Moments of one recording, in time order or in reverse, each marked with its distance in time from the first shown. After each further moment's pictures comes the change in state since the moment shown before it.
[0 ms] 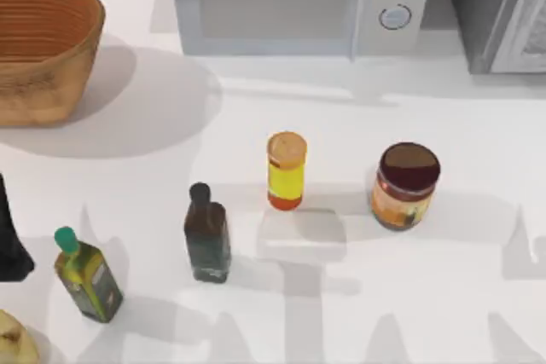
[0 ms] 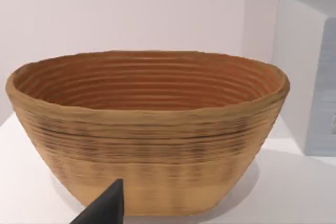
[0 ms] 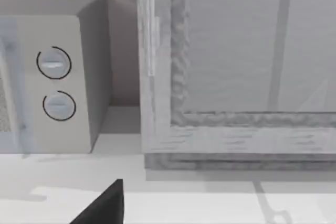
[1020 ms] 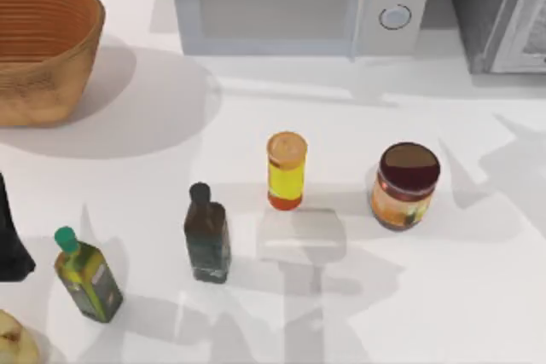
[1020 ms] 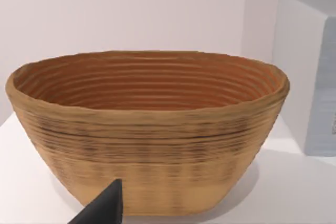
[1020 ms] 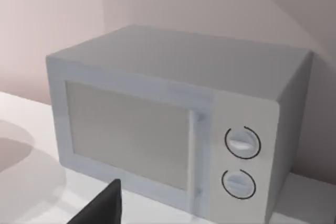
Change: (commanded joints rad) left arm 0.000 0.000 0.000 0.000 0.000 0.000; right arm -0.029 0.905 0.421 0.464 -0.509 -0.003
